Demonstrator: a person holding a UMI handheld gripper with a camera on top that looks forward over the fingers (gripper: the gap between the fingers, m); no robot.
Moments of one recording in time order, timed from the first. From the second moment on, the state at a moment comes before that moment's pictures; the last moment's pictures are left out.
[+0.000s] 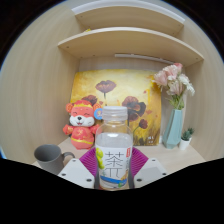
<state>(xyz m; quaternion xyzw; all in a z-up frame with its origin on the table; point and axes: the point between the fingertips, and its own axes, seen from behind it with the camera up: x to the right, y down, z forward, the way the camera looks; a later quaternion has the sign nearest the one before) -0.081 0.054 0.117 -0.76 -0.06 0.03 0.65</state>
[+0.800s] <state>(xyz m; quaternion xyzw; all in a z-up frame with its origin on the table) -0.089 0.033 0.055 -0.80 -0.05 0.04 0.59</state>
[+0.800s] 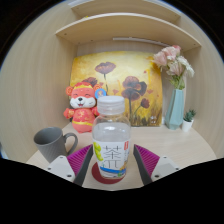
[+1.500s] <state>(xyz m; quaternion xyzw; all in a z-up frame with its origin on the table) 0.056 -0.121 0.152 -0.79 0.05 -0.02 0.61</state>
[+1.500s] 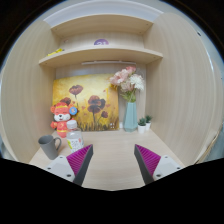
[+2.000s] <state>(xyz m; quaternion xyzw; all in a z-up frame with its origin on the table) 0.088 -0.161 0.196 -0.77 0.06 -0.04 0.64</state>
